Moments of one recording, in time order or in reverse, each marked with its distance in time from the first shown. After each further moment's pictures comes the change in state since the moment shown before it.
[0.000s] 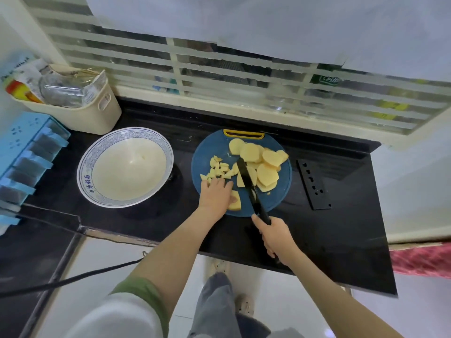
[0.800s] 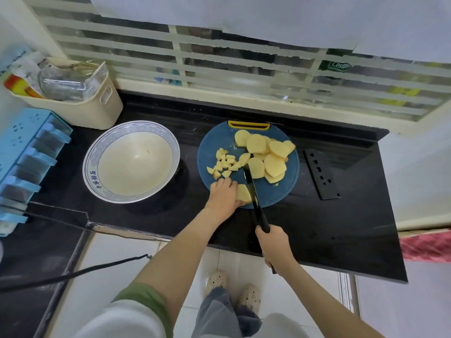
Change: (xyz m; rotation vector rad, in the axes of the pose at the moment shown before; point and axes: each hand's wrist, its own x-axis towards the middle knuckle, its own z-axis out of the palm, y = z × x) left_hand -0.012 -0.004 0.013 -0.289 -0.022 0.063; right_hand -0.016 0.020 0.043 -0.014 0.119 0.115
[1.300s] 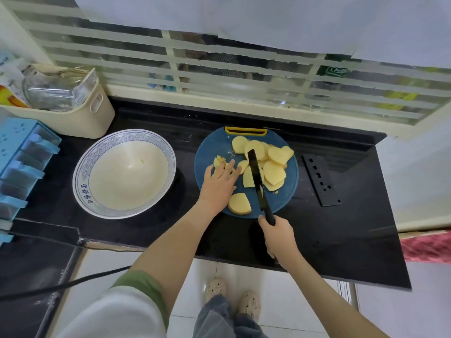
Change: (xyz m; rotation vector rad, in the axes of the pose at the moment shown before) left_hand 0.036 -0.024 -0.010 0.319 0.181 0.121; right_hand 0.014 -0.029 -0.011 0.095 0.041 -0.077
